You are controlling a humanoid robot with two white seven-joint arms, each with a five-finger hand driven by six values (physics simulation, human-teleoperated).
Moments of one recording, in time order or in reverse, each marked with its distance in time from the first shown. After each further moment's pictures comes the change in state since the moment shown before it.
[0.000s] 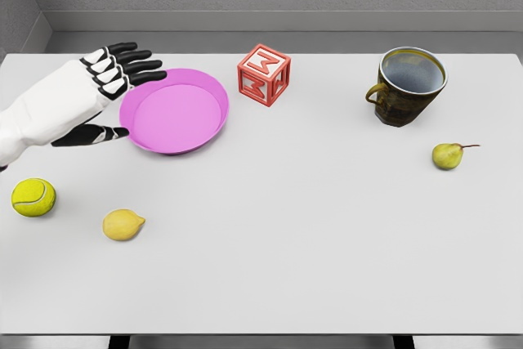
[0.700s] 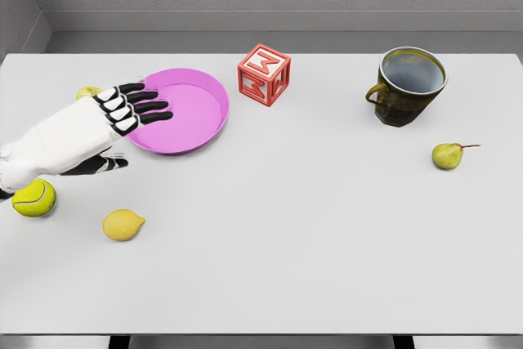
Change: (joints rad) left arm 0.097 0.024 -0.013 -0.001 -0.095 0.000 0.002; right arm 0.003 0.000 0.002 0.001 0.000 0.000 0.000
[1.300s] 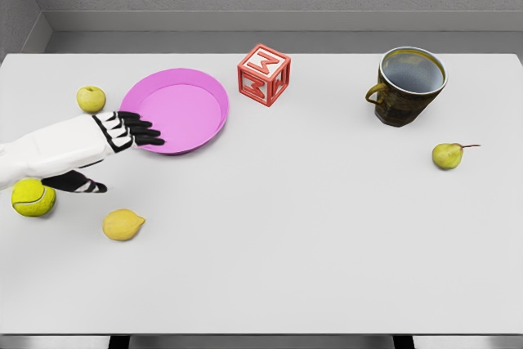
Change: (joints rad) left arm -0.017 0.030 0.091 -0.001 0.264 -0.002 -0.494; right arm -0.002 0.000 0.000 0.000 0.000 0.000 0.000
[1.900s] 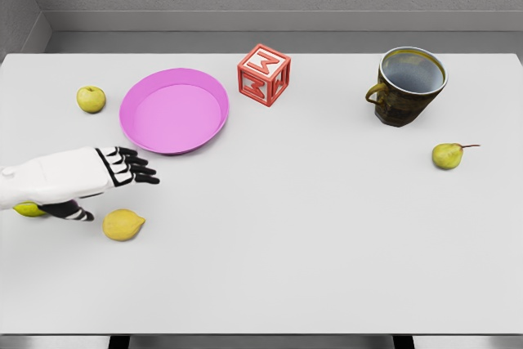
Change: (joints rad) left arm -0.003 0.088 -0.118 0.000 -0.054 0.000 -0.024; right arm 0.000 0.000 0.000 0.000 0.000 0.000 0.000
